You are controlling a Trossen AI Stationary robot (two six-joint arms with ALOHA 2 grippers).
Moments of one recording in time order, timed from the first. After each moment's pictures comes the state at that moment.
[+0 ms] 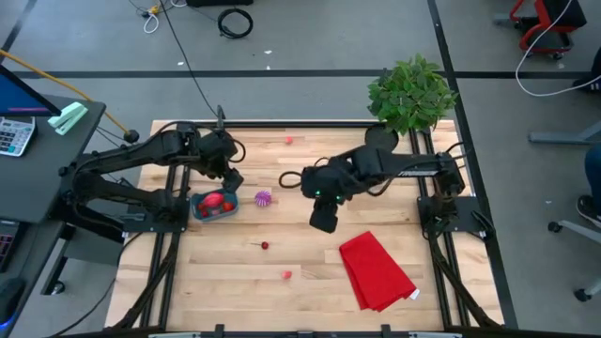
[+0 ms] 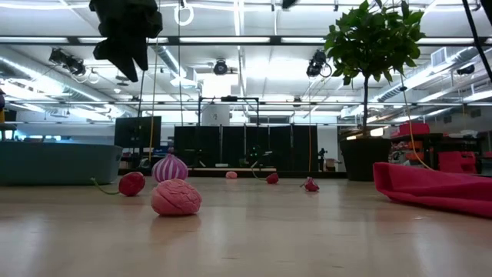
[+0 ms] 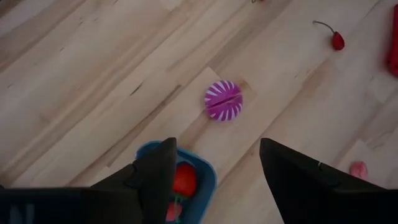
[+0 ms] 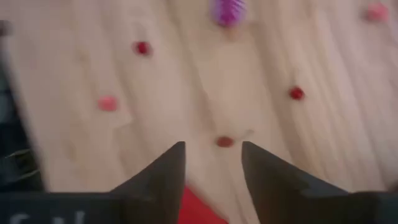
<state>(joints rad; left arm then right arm) 0.27 1.13 1.13 -1.09 -0.05 -0.53 0.12 1.95 2.24 -1.49 0.09 0.47</state>
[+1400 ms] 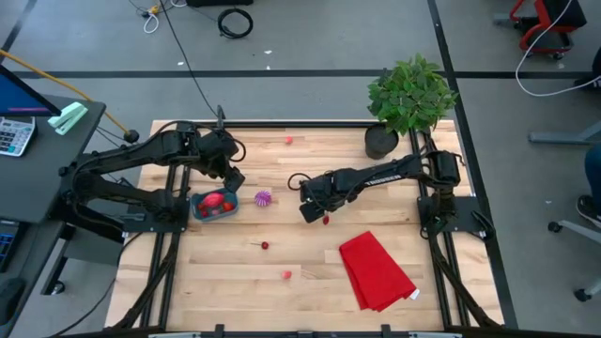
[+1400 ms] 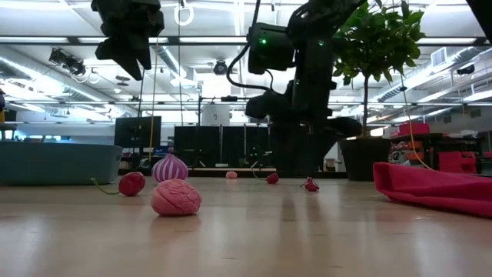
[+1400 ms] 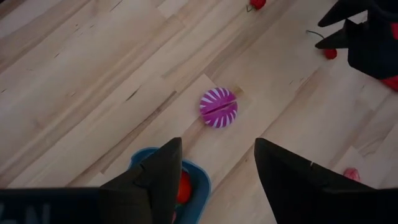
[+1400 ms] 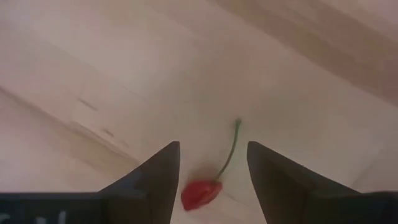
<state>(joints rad) 0.27 1.13 1.12 -1.06 -0.05 -0.54 -0.03 1.95 1.32 -0.73 0.02 1.06</state>
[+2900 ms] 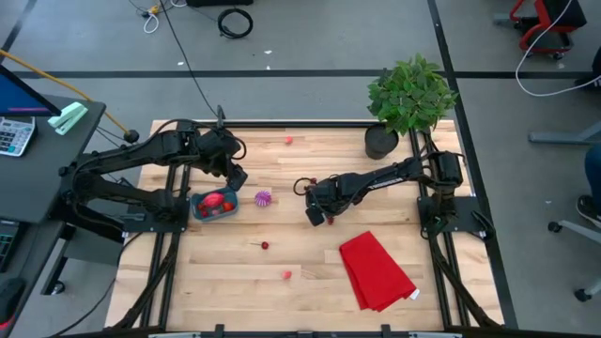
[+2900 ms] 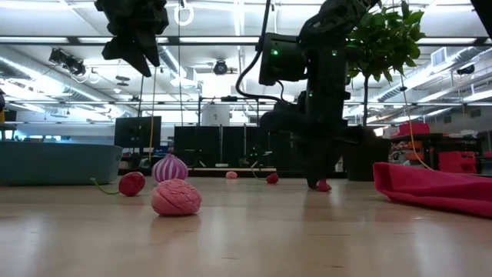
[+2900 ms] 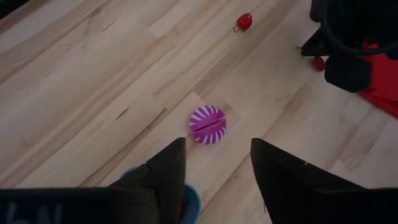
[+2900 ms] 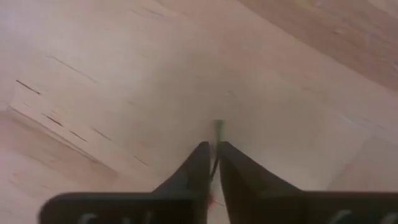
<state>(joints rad) 0.27 1.13 1.12 -0.99 -0.05 -0.54 -0.02 1.95 1.22 -0.66 0.04 1.07</state>
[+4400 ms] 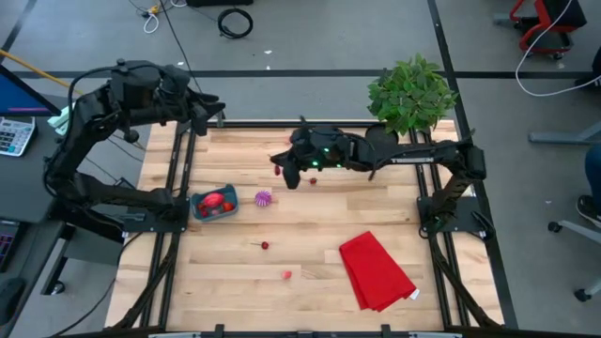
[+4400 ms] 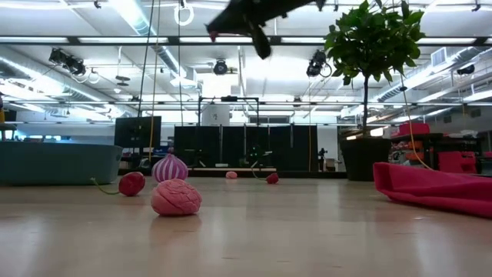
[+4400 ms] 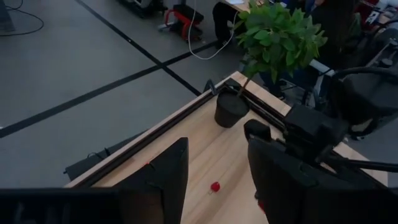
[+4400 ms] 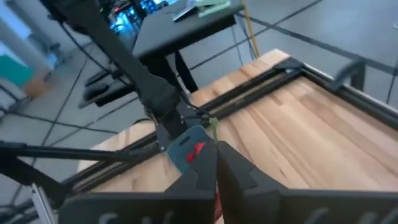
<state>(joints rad) 0.50 1.13 1.78 -1.04 -0.06 -0.33 -0.14 1.74 1.46 -0.02 -0.01 0.46</state>
